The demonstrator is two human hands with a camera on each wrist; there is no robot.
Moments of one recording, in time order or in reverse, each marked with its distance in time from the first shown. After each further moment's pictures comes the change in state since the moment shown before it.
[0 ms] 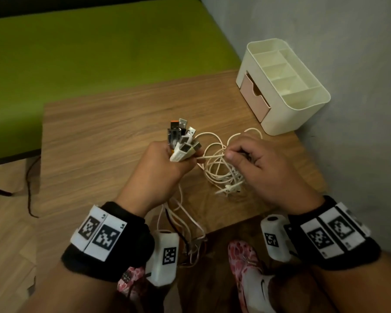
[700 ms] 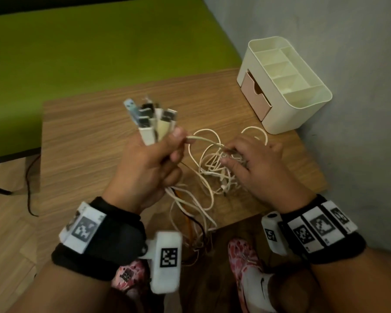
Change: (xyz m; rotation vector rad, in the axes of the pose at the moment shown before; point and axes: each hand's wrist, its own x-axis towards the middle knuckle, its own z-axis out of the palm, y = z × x) left_hand -0.006 0.005 -0.010 -0.729 -0.095 0.027; right_hand 0.000 0.007 0.013 -0.409 -0.038 0.044
